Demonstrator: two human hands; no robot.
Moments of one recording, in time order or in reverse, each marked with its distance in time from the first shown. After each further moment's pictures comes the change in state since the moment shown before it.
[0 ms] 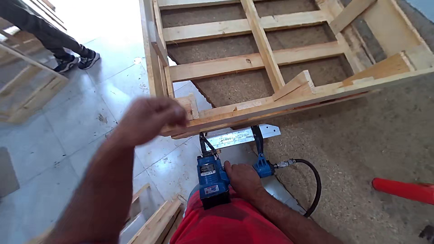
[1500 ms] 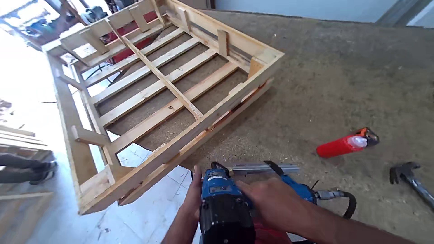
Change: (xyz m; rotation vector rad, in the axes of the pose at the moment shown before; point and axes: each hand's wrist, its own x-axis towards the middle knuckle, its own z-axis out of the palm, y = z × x) left_hand 0.045 0.109 0.349 -1.279 -0.336 -0.635; right_hand -0.223 0.210 -0.097 0.409 0.144 0.103
